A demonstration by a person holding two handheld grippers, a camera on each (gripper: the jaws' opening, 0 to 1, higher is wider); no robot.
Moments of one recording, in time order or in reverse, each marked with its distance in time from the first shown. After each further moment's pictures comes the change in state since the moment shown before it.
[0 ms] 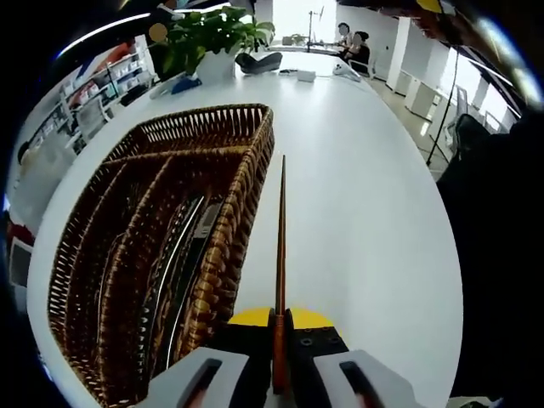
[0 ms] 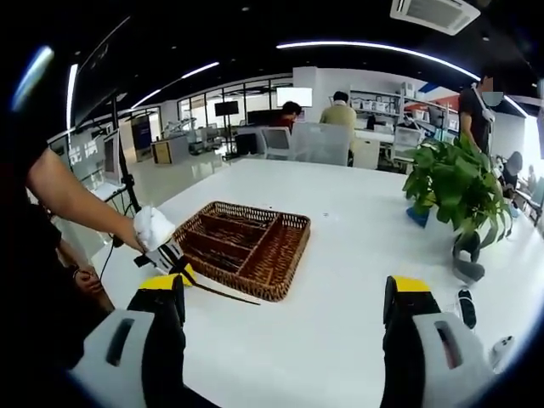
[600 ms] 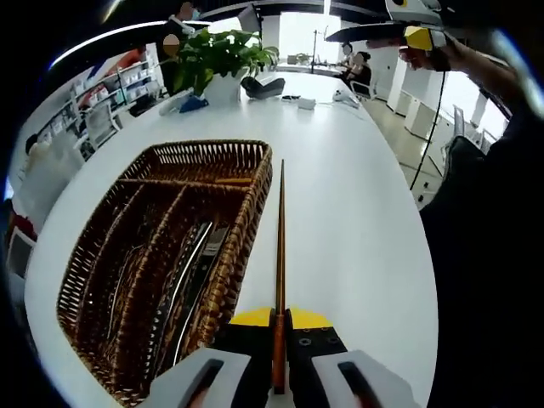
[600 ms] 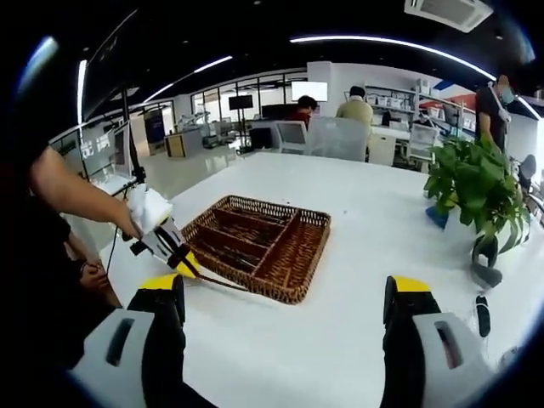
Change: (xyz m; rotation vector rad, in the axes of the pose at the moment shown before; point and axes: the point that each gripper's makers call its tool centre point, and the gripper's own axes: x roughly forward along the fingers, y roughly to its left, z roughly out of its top) left arm -0.043 -0.006 0.021 -0.050 -0.128 0.007; right arm 0.027 0.028 -0.002 -0.022 0.020 0.089
